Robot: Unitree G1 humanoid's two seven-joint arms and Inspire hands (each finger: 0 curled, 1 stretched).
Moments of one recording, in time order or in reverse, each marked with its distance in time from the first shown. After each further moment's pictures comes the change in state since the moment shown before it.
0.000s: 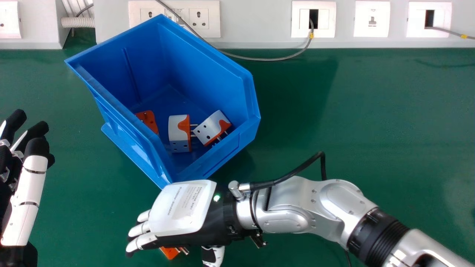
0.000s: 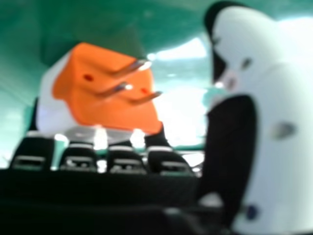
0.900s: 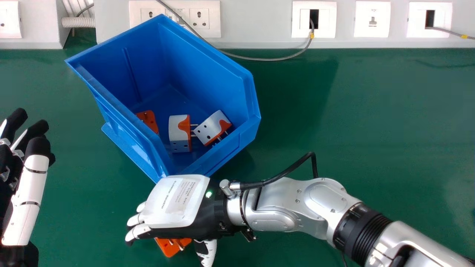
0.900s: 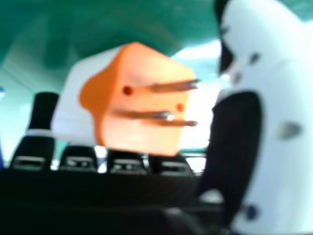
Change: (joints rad) left arm 0.006 -0.001 -0.012 -0.013 0.001 -0.003 0.012; right arm -0.062 0.055 0.073 0.120 -0.062 0.072 -0.147
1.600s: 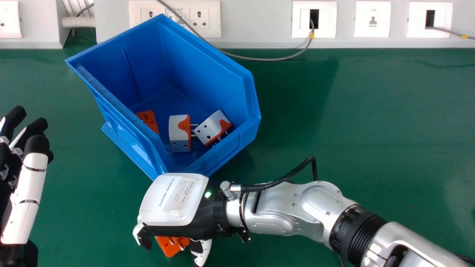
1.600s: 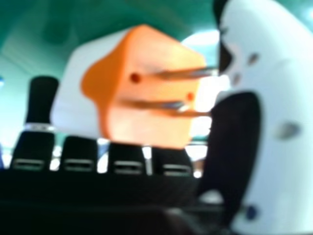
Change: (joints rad) left arm -0.006 0.001 0.002 0.000 0.000 0.001 0.005; right arm 0.001 0.015 0.026 0.082 -0.021 -0.005 -0.184
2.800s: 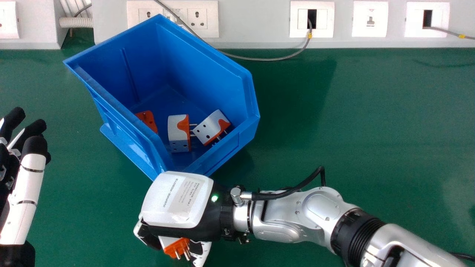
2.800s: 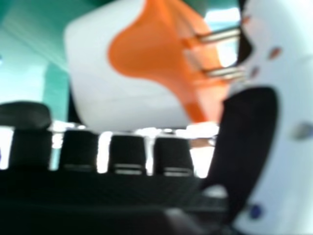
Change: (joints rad) left arm -0.002 0.003 0.013 0.003 -0.001 0.004 -0.006; right arm -0.006 0.008 0.038 0.083 -0.069 -0.019 -0.243
